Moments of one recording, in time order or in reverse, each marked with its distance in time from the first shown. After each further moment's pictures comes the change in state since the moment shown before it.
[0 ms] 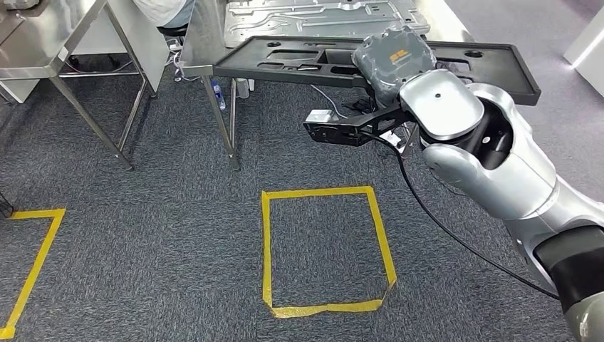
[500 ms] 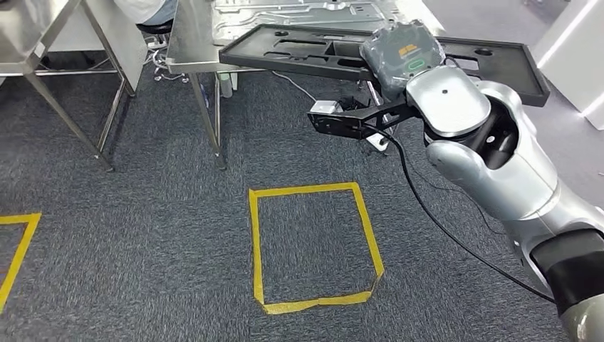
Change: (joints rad) left arm 0.000 -0.003 0.000 0.000 -0.016 0.011 0.025; right arm 0.016 0.017 -0.052 0.002 0.027 0.020 0.000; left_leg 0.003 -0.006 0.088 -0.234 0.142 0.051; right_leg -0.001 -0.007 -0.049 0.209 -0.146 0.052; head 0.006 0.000
